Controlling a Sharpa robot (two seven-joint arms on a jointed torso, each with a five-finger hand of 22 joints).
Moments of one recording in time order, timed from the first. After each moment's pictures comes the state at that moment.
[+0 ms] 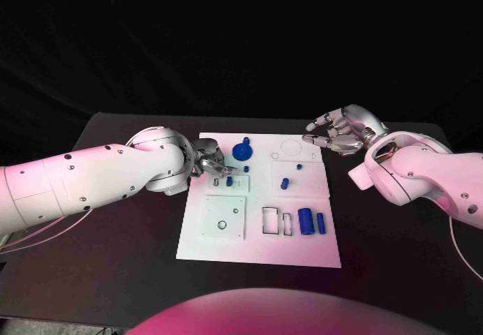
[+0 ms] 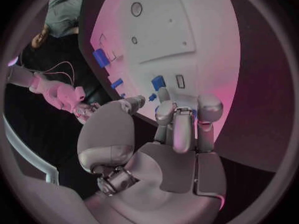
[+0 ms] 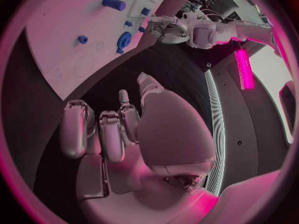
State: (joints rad) left arm 1.20 -0.83 -0.01 1.57 -1.16 0.02 -0.51; left_hand 0.90 -0.19 0.60 0.29 0.08 0.84 0.04 0.86 0.71 1.29 -0.03 1.28 1.03 1.47 -0.08 1.47 1.31 0.14 1.24 0.03 1.31 0.92; right arm 1.29 -0.89 -0.15 1.61 -0.81 -0.53 -0.05; right_hand 1.41 -0.15 0.10 0.29 0.30 0.89 0.16 0.18 0.45 1.40 0.07 1.37 1.31 1.47 0.01 1.53 1.31 0.05 1.42 0.11 1.33 1.31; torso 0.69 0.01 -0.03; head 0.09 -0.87
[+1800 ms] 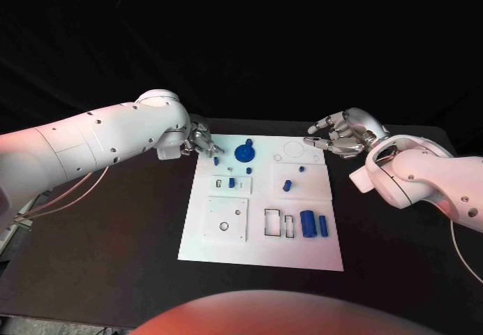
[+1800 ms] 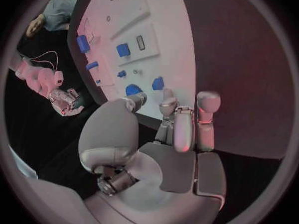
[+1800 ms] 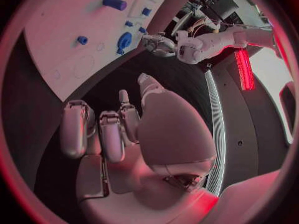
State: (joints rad) left arm 1.31 -0.65 -0.03 1.16 -1.11 0.30 -0.51; left_hand 0.98 -0.17 0.53 0.30 0.08 0.76 0.10 0.74 0.63 1.19 0.03 1.21 0.93 1.47 -0.05 1.45 1.31 0.14 1.18 0.06 1.26 0.84; right arm 1.29 -0.87 -0.15 1.60 -0.81 -0.53 -0.05; right_hand 1.40 -0.15 0.10 0.29 0.30 0.89 0.16 0.19 0.45 1.40 0.07 1.37 1.31 1.47 0.01 1.53 1.31 0.05 1.42 0.11 1.33 1.31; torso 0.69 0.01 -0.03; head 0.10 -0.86
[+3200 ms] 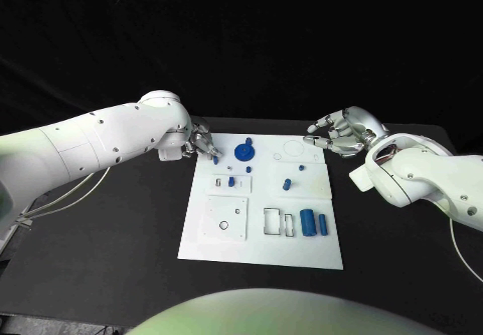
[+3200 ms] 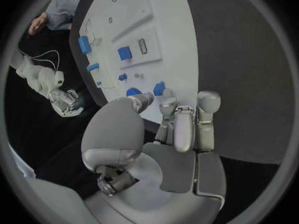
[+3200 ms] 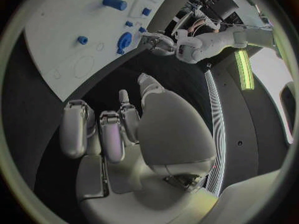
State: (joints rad) left arm 1.30 -0.64 -0.04 1.15 -1.09 0.32 -0.51; left_hand 1.09 -0.13 0.56 0.28 0.08 0.78 0.09 0.75 0.63 1.19 0.02 1.22 0.93 1.47 -0.05 1.45 1.31 0.14 1.18 0.06 1.26 0.85; right arm 1.29 -0.87 -0.15 1.60 -0.82 -0.53 -0.05; right_hand 1.40 -0.15 0.10 0.29 0.30 0.89 0.16 0.19 0.45 1.40 0.07 1.37 1.31 1.46 0.01 1.53 1.31 0.05 1.42 0.11 1.33 1.31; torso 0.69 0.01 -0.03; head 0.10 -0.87
